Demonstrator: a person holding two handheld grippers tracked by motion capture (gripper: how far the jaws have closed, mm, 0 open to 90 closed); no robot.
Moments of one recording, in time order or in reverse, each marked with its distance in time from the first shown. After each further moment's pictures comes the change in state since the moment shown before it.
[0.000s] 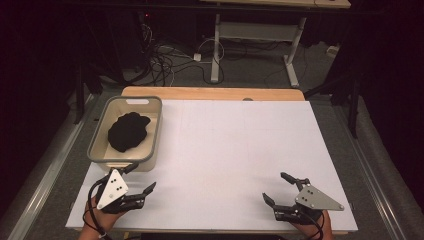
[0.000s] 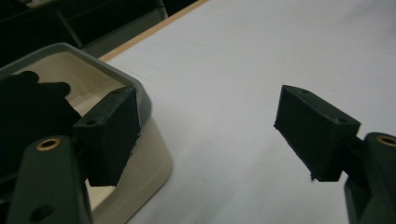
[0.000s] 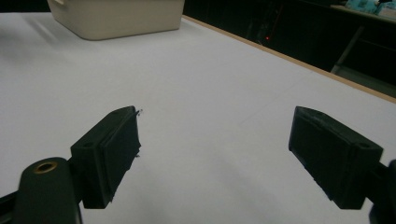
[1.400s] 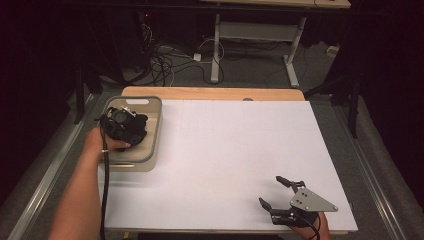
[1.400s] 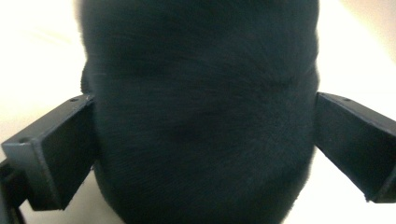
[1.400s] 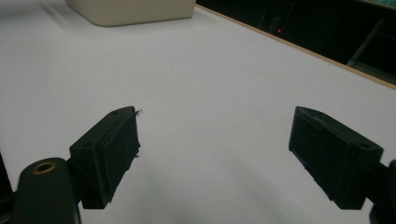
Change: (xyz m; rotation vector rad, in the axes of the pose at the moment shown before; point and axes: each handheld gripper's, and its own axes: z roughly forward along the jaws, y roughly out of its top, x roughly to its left) left arm 0.174 0.024 0.138 0.815 0.132 -0.175; right arm 0.008 -0.005 0.005 0.035 0.042 -0.020
